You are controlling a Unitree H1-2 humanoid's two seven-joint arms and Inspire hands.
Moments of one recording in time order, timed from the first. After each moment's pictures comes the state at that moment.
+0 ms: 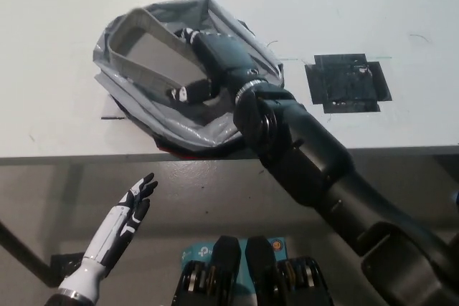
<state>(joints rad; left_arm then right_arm) -0.09 0.24 -0.07 0.14 0.10 -0.22 -0.14 -1.03 0.02 0.54 0.72 -0.60 0.19 -0.02</state>
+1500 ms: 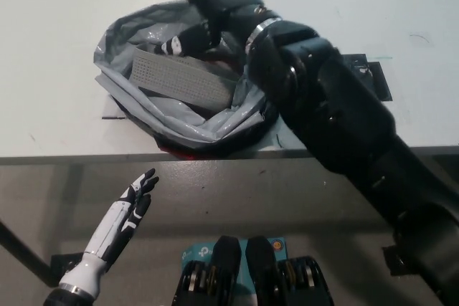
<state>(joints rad) -0.11 0.24 -0.07 0.15 0.11 -0.22 -0.15 -1.11 -0.09 0.49 0.29 -0.70 0.28 0.27</state>
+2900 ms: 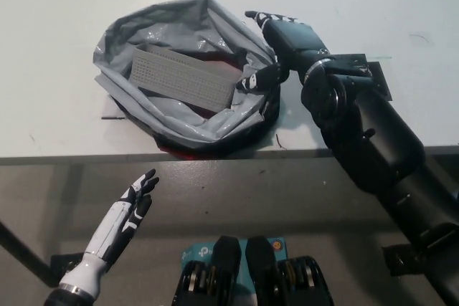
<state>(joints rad) -0.11 0.24 -0.07 0.15 0.11 -0.21 -0.15 -0.97 -0.15 0.43 0.48 -0.71 0.38 0.29</state>
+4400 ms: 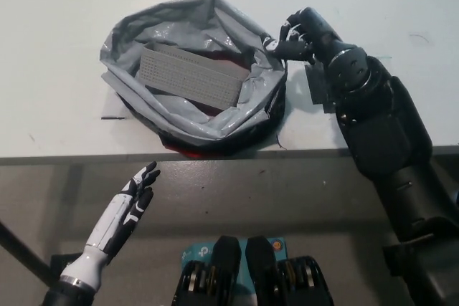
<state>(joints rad) -0.13 0.24 -0.08 0.15 0.11 -0.22 -0.15 -0.99 -0.07 0.11 0.56 -0.46 0.46 0.21</state>
